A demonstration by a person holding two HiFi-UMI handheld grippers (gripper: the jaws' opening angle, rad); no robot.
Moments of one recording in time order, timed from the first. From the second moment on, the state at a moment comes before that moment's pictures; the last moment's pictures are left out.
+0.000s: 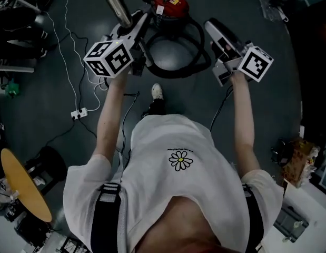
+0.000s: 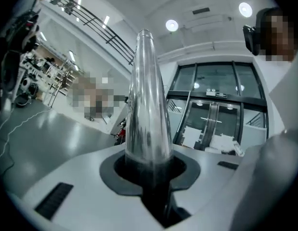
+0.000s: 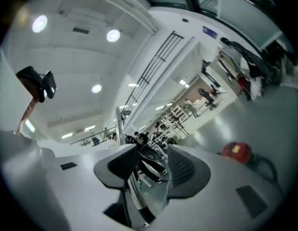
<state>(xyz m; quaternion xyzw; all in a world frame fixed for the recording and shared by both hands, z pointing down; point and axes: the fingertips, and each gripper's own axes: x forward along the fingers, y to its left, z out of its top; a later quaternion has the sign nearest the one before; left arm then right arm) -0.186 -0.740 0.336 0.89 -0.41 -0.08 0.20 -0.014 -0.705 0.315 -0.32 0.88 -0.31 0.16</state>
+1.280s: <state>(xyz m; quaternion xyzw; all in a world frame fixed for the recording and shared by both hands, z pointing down) -0.081 -0.584 0.286 0.88 -0.34 -0.24 0.25 0.004 -0.531 0.455 -0.05 0.49 -0.63 0.60</state>
